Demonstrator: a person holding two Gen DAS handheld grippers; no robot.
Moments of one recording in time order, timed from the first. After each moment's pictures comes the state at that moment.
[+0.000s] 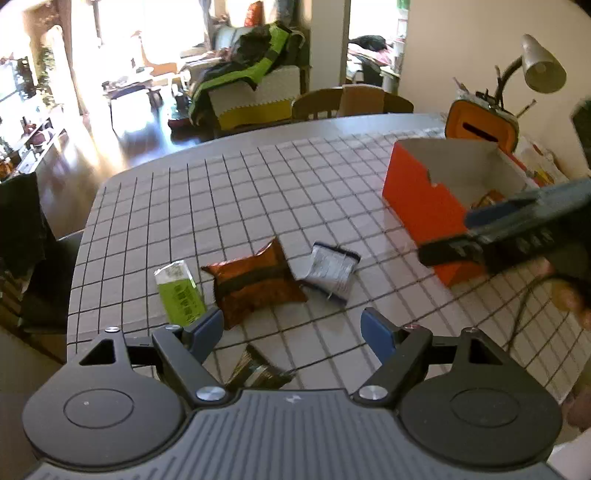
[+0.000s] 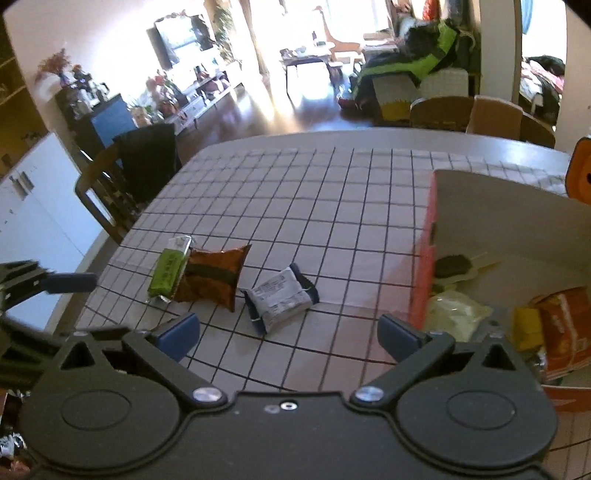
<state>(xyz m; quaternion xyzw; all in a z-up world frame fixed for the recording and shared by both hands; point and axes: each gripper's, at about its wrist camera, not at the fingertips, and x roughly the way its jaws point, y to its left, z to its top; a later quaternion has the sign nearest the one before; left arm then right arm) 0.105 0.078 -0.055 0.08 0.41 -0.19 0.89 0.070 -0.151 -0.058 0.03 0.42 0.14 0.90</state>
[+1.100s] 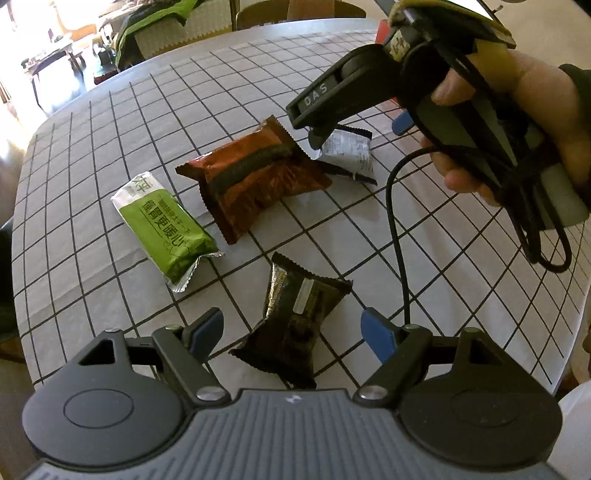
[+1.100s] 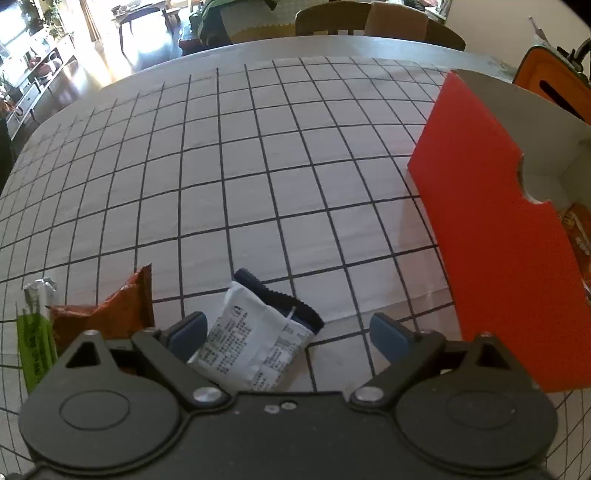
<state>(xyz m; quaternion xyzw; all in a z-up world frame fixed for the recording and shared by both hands) 0.146 0.121 -0.147 0.14 0.50 -0.29 0.80 0.204 -0.067 -0.159 0.06 0.52 -0.13 0.84</state>
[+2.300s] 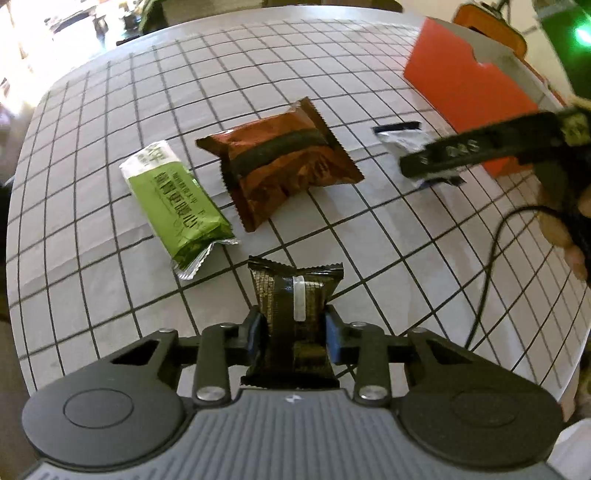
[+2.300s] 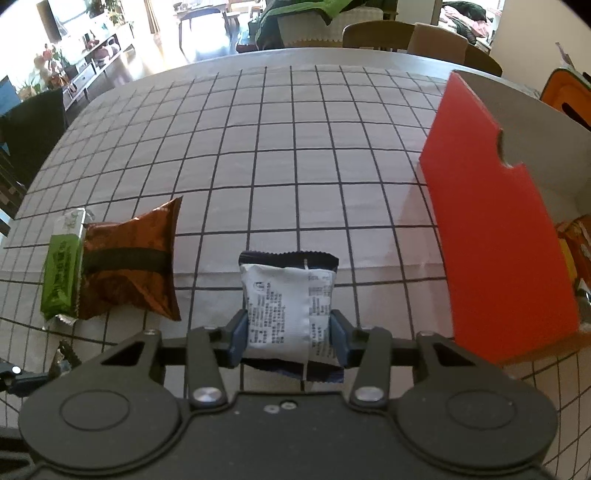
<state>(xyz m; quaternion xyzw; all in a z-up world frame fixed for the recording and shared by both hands) 0.166 0.125 -0.161 0.10 0.54 -0.24 0.80 0.112 -0.082 -0.152 0.03 0.50 -0.03 0.87</state>
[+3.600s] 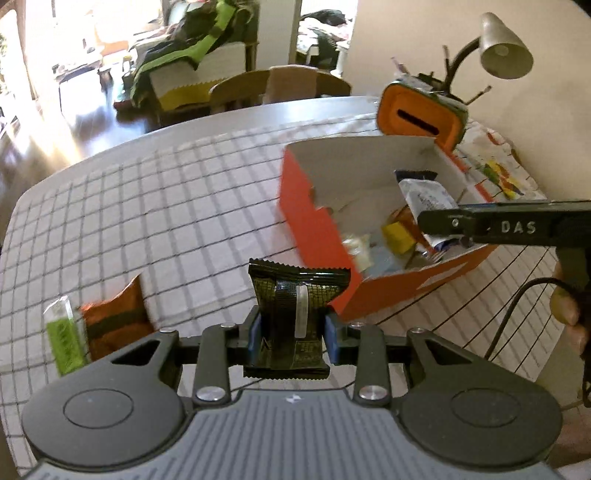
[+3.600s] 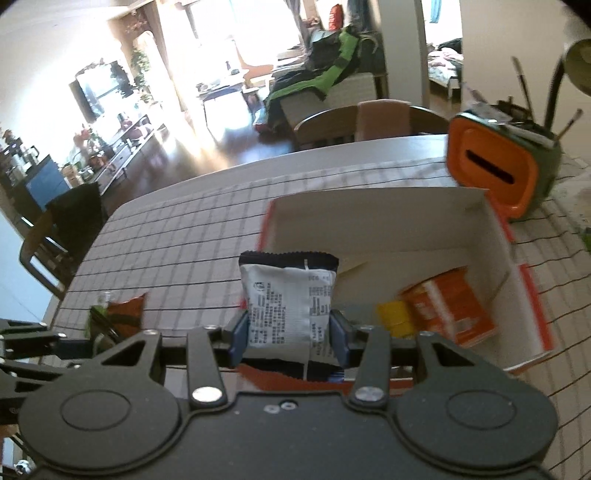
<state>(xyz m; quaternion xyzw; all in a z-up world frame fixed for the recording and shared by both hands) 0.134 -0.073 -0.035 0.07 0.46 -0.25 0.85 0.038 -0.284 -0.016 0.09 0.39 0.02 0.92</state>
